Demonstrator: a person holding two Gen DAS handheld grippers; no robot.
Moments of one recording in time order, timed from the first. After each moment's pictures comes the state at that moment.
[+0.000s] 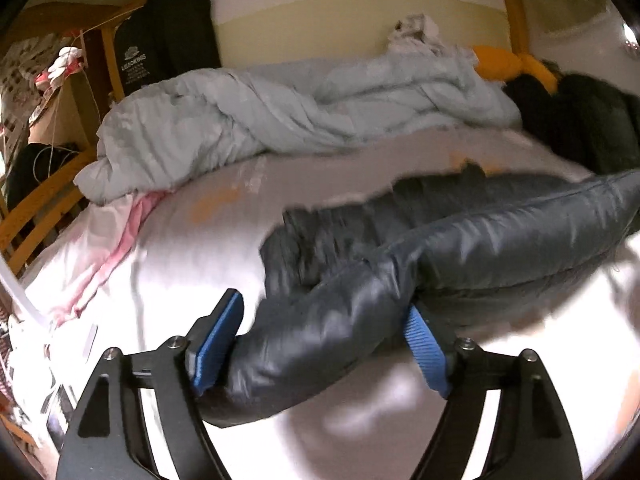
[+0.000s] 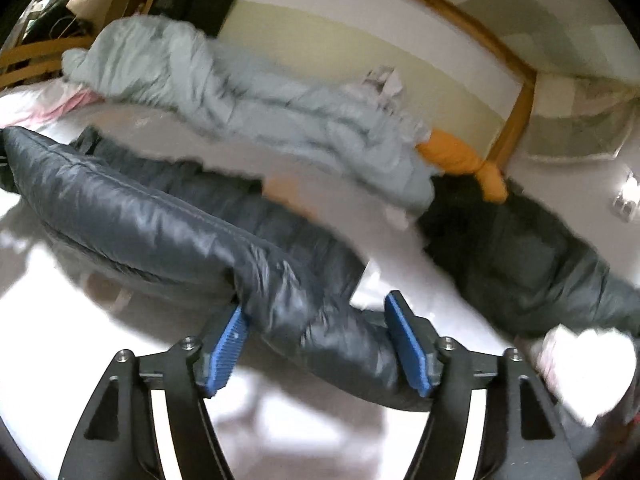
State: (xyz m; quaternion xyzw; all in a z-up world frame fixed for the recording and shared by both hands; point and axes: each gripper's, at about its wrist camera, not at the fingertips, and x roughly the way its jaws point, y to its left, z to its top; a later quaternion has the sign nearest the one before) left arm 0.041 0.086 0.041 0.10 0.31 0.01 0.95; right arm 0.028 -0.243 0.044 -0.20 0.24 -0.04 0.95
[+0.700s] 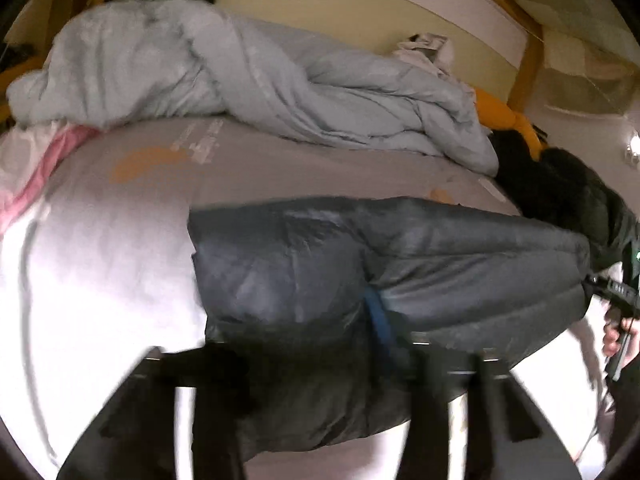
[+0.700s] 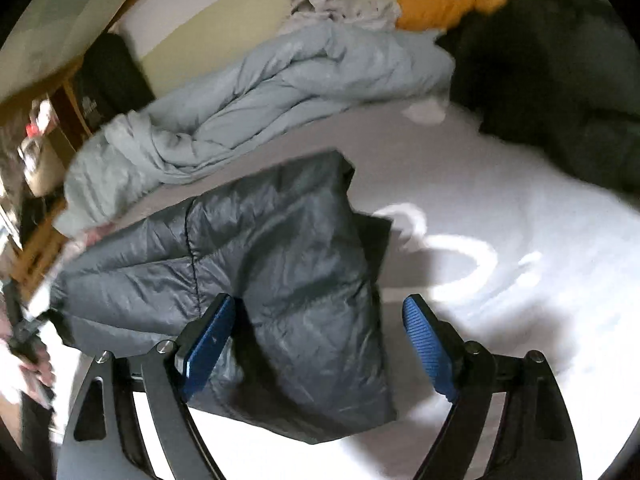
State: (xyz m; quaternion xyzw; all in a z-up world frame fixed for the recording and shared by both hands) left arm 0.134 0.137 0.007 -0.06 0.34 -0.11 0.93; right arm 0.153 -0.388 -0.015 0.16 0.35 0.09 0.92
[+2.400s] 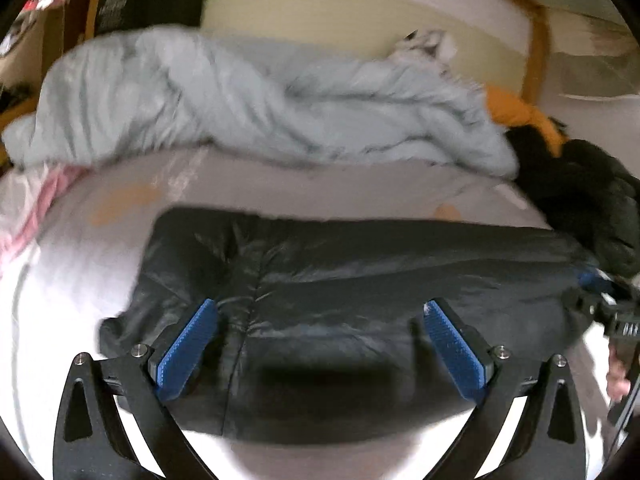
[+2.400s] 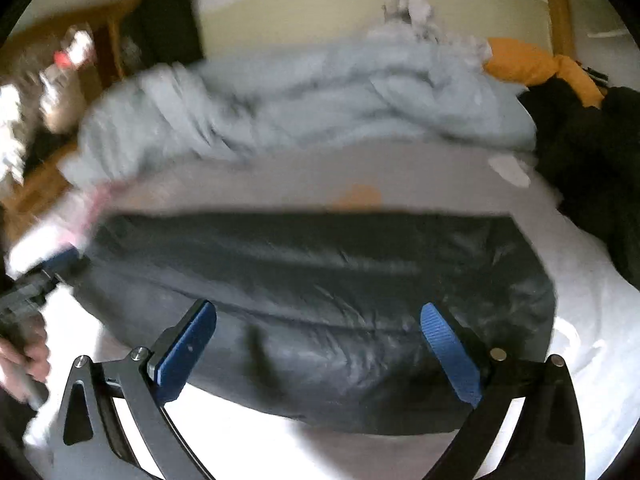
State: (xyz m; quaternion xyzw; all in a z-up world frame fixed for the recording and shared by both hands) left arm 0.187 0.062 0.000 -0.04 0.33 -0.05 0.94; right arm 0.212 -0.244 -0.010 0.03 0.37 0.08 0.93
